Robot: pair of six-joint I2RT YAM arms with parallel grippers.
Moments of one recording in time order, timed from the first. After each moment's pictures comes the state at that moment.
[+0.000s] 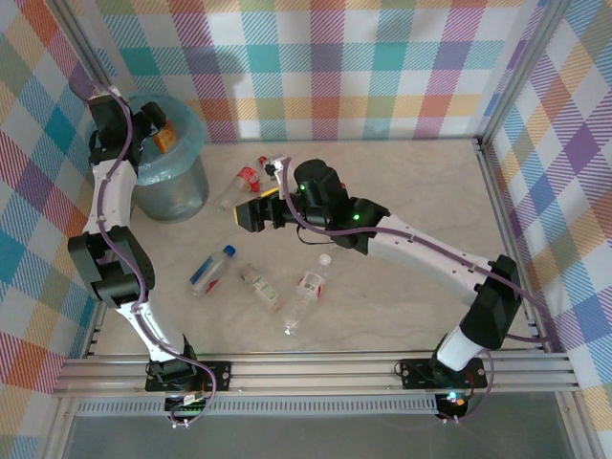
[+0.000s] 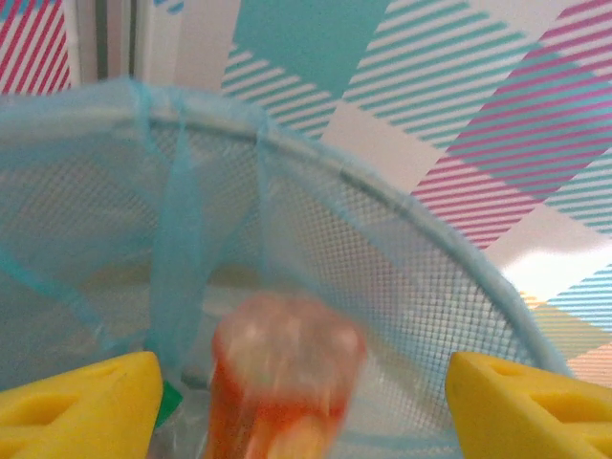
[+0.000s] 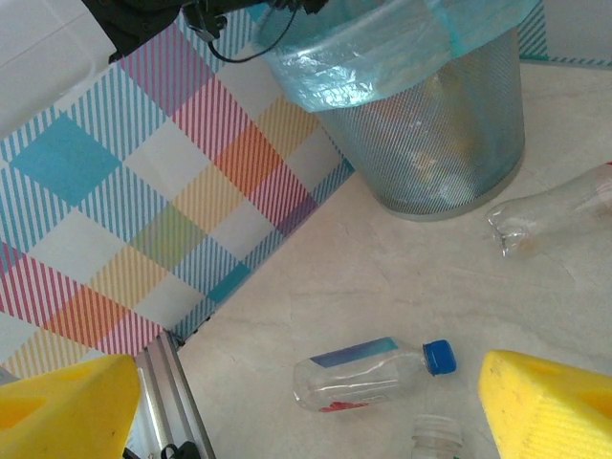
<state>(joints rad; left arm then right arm) 0.26 1.85 1.76 -0.24 0.12 -0.35 0.95 1.61 1.52 -0.24 -0.22 0.46</state>
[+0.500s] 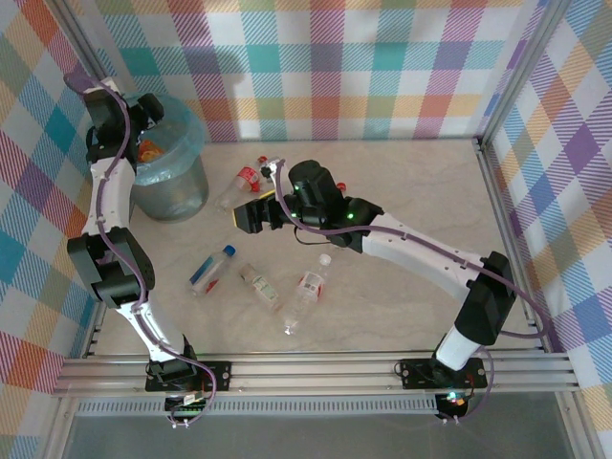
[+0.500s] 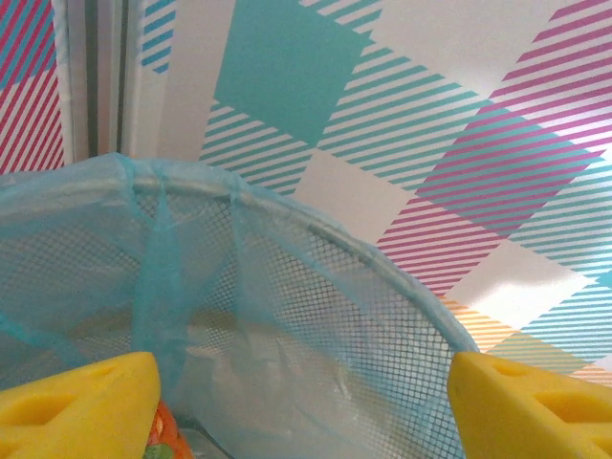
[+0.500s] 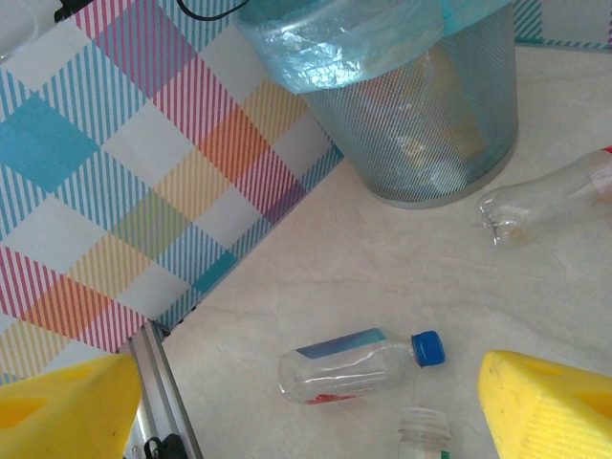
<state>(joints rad) 0.26 1.85 1.79 -0.22 0.12 -0.35 0.95 1.65 1.54 -0.25 -0.21 0.44</state>
